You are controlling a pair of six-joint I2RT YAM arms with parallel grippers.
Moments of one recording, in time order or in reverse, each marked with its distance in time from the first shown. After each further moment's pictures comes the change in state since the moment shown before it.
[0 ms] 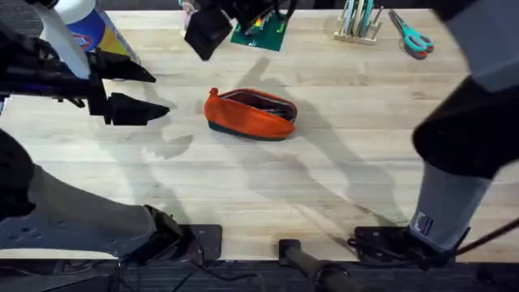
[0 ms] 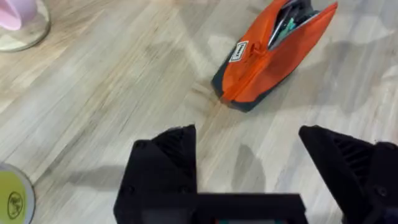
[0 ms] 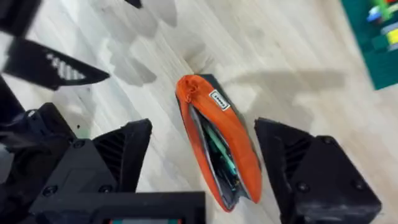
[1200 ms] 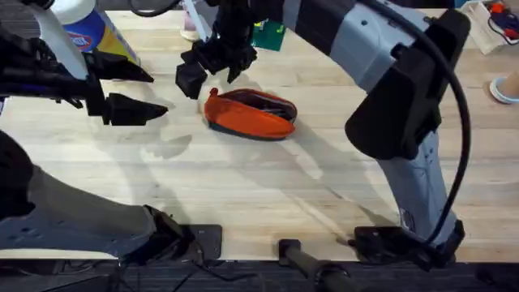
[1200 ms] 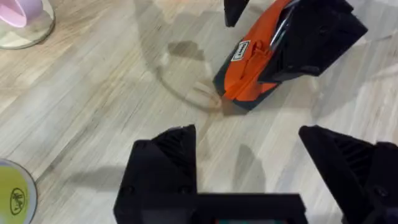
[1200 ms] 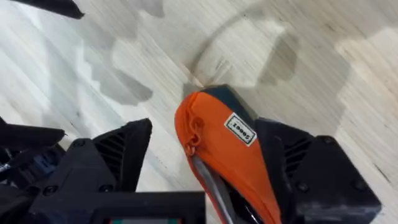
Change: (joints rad) left arm 0.014 0.000 0.000 0.000 0.004 0.004; right arm 0.061 0.267 0.000 0.093 -0.019 0.195
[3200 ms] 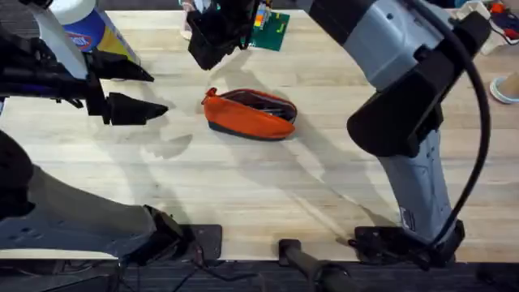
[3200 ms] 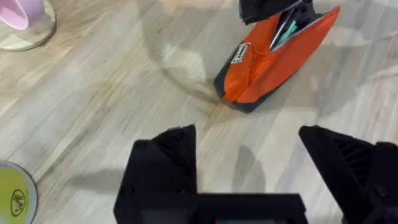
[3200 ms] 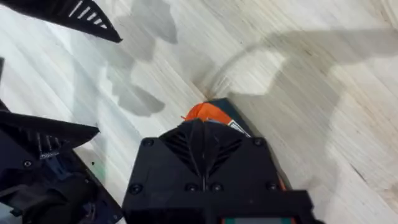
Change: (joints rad) left arm 0.000 0.000 0.000 0.000 0.009 0.000; right arm -0.019 0.000 0.168 -0.057 -0.003 -0.009
